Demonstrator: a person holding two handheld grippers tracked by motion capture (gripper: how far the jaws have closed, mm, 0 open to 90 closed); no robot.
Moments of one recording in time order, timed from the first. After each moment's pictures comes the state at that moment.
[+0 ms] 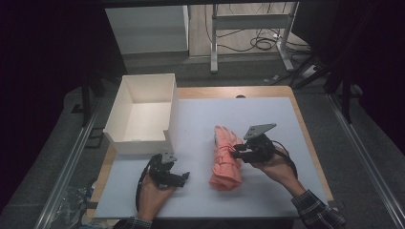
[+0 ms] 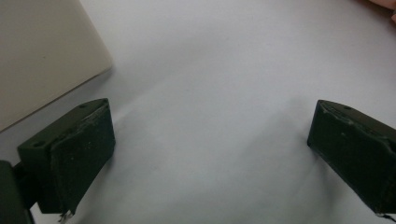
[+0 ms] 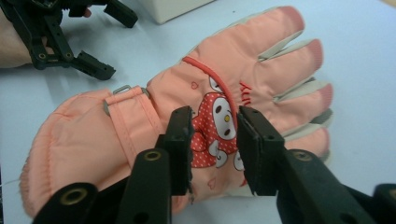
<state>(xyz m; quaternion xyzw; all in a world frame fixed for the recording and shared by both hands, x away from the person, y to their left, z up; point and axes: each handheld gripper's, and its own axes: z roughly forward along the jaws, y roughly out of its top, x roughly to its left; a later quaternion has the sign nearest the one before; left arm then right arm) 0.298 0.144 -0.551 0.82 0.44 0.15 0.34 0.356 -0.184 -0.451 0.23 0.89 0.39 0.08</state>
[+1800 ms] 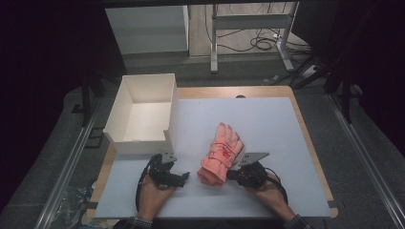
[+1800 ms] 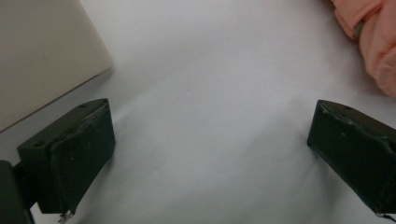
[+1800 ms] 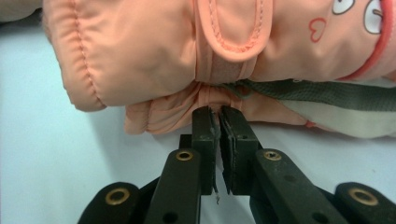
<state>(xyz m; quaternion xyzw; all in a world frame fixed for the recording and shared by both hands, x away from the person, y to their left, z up) 0.298 0.145 -0.551 0.82 0.43 0.15 0.34 0.313 -0.174 -0.526 0.24 0.88 0.40 0.06</state>
